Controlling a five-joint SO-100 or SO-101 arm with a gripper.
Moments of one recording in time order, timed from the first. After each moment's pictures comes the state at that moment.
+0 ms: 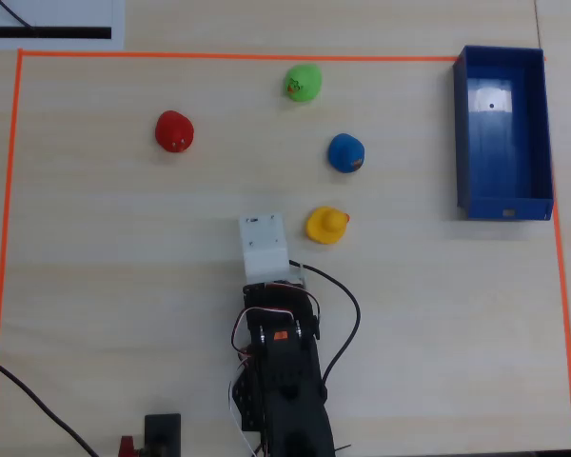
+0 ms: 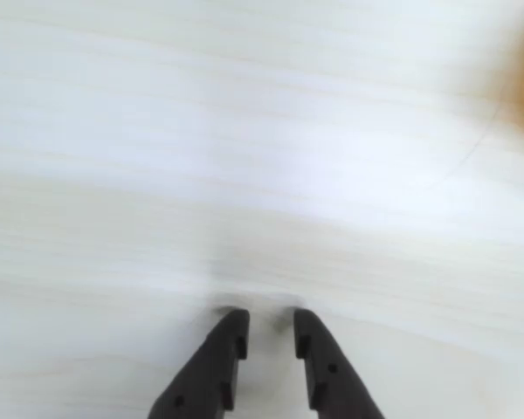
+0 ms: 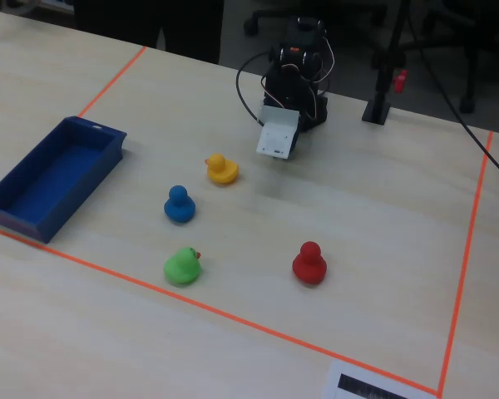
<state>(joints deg) -3.6 189.7 178.2 76.0 -88.1</state>
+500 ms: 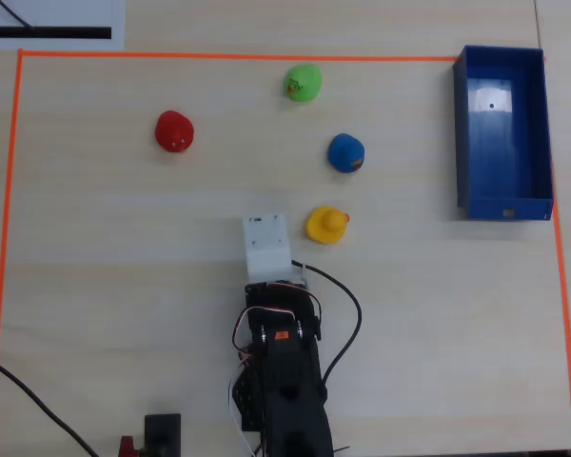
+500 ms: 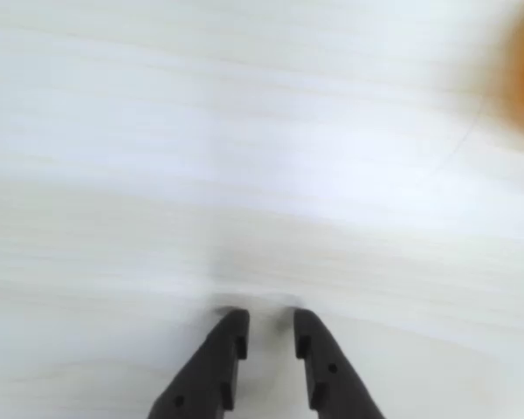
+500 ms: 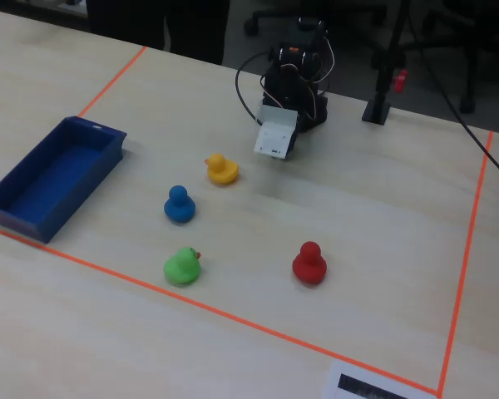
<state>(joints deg) -2.4 189.7 178.2 76.0 -88.1</state>
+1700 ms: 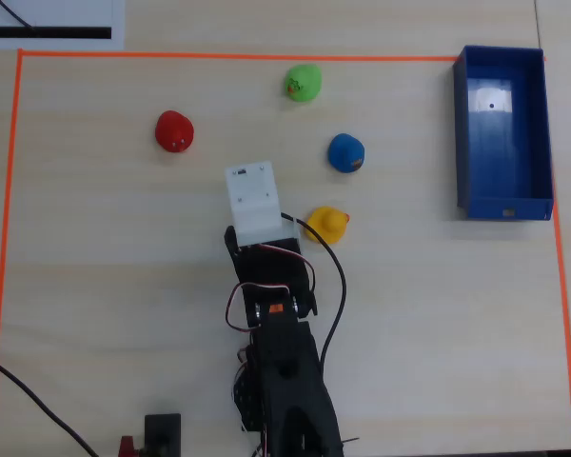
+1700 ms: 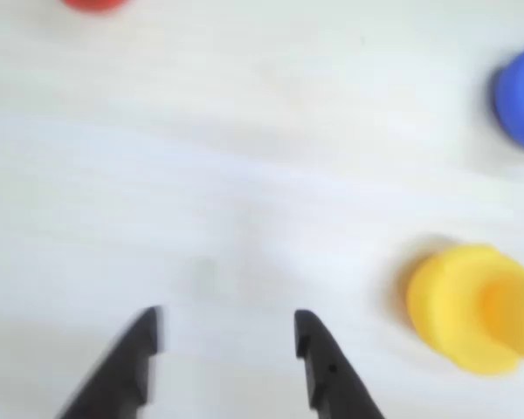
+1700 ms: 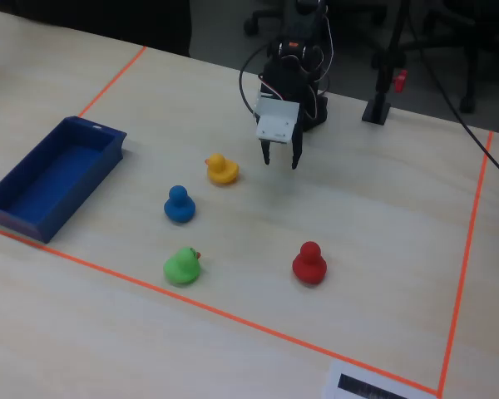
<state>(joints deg) -5.1 160.4 161.5 43.8 -88.9</state>
